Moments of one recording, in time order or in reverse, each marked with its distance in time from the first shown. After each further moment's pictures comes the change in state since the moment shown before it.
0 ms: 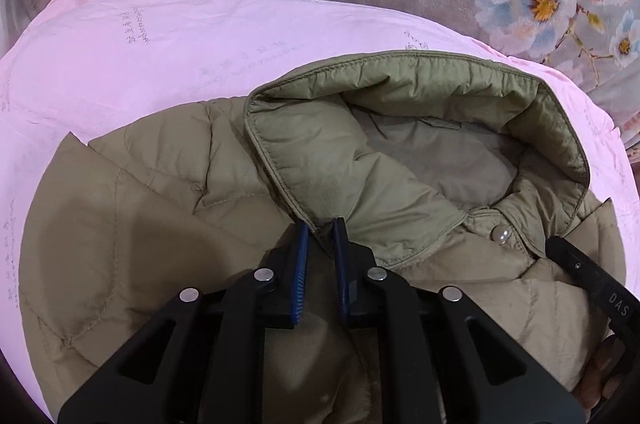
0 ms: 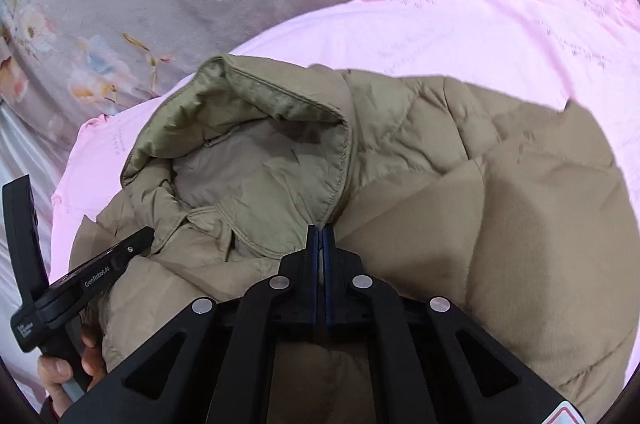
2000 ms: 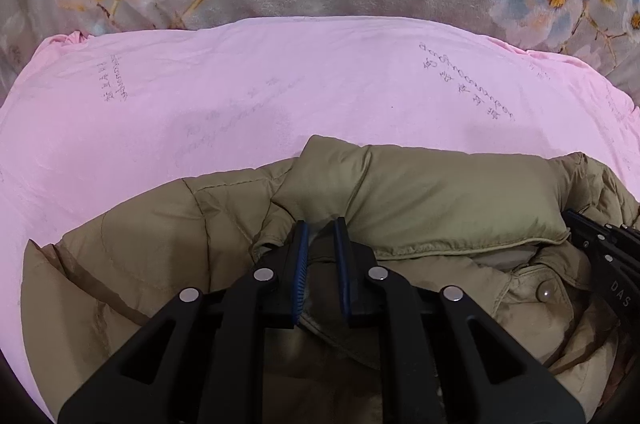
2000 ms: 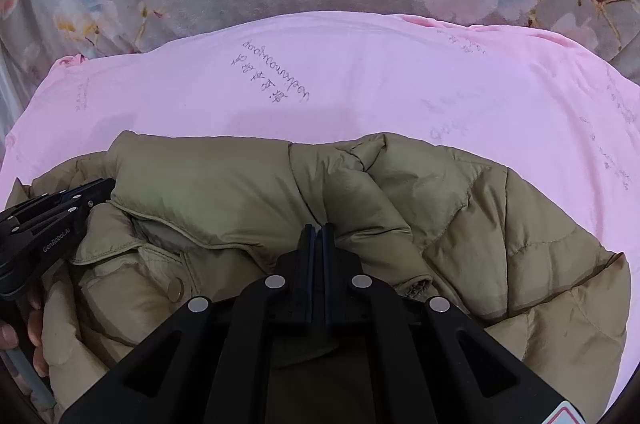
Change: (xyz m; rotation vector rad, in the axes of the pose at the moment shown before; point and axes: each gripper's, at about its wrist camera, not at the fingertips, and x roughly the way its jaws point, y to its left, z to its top) left arm 0.047 0.000 0.030 0.118 -0.040 0.087; right arm 0.047 0.053 0.040 -0.215 0.021 -0.183
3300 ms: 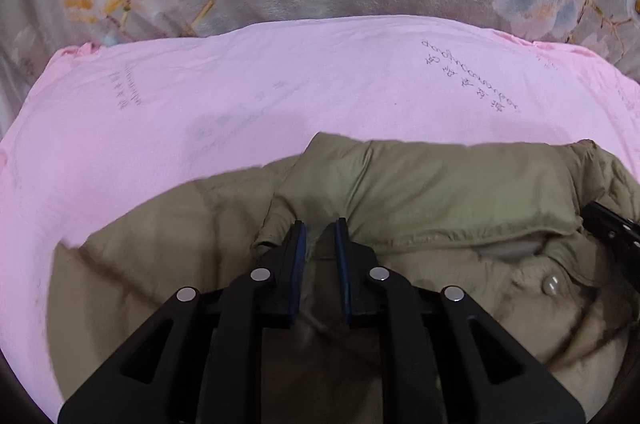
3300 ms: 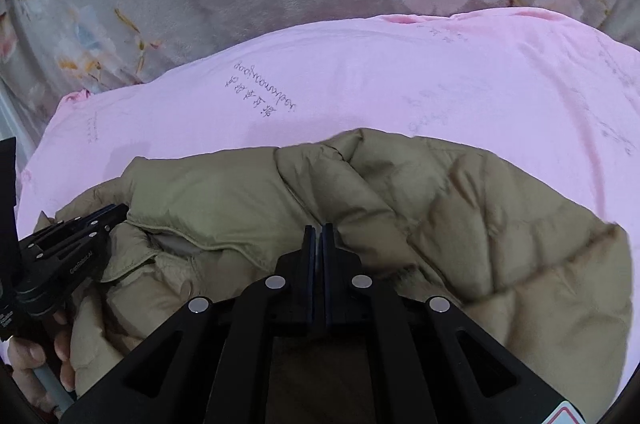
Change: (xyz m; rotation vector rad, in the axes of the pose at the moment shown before) left arm -0.020 -0.003 -0.005 0.011 0.012 0.065; right arm -0.025 -0.025 -0.004 0.095 -0.021 0.064
